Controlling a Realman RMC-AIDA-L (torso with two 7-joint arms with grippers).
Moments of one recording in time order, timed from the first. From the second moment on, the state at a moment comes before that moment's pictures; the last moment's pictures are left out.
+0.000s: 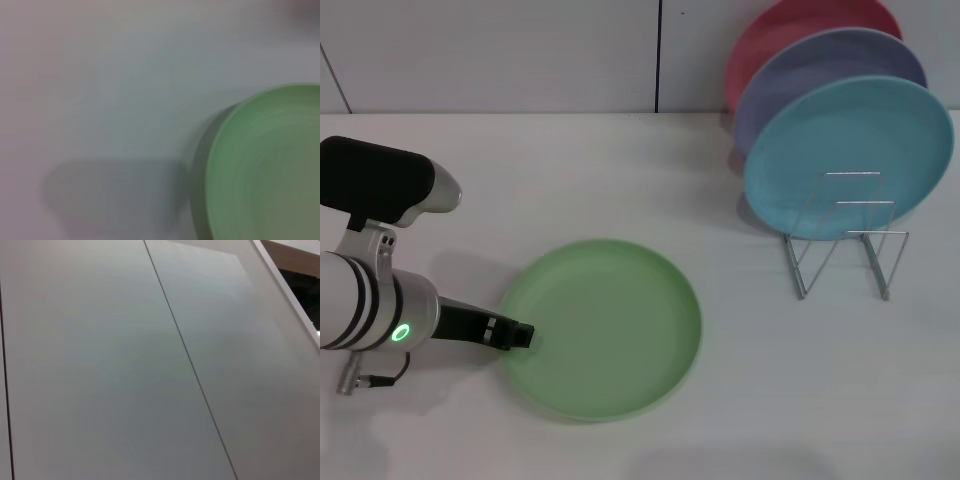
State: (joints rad) left arm -0.30 -2.07 -1.46 -1.44 2.64 -1.11 0.19; right arm 0.33 2.08 0.07 0.10 -0.79 -1.70 0.26
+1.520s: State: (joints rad) left arm -0.33 -2.07 -1.44 -1.45 2.65 -1.16 0.18; right arm 0.33 2.08 0.07 0.10 -0.79 -1.71 0.26
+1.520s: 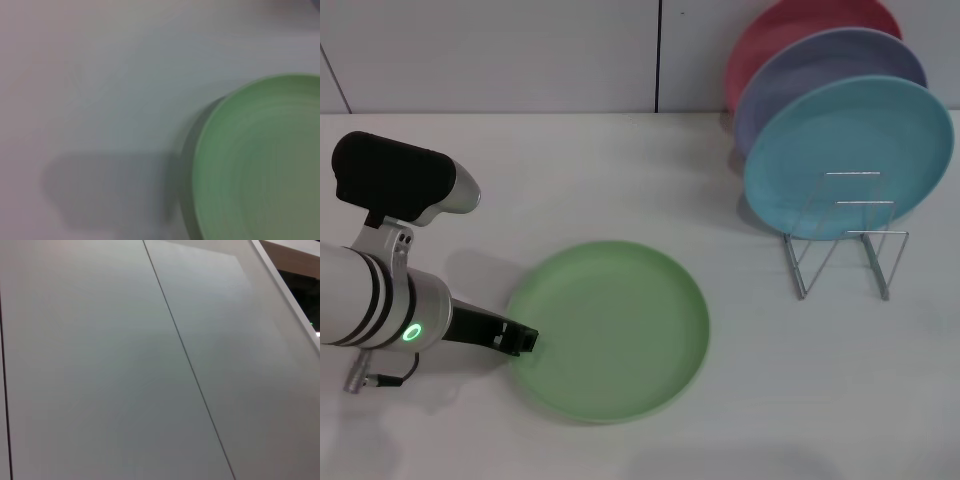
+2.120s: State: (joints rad) left arm -0.33 -2.06 -1.44 -1.45 2.65 -1.16 0.17; right arm 0.32 2.08 0.07 0.10 -0.79 -1.71 0.26
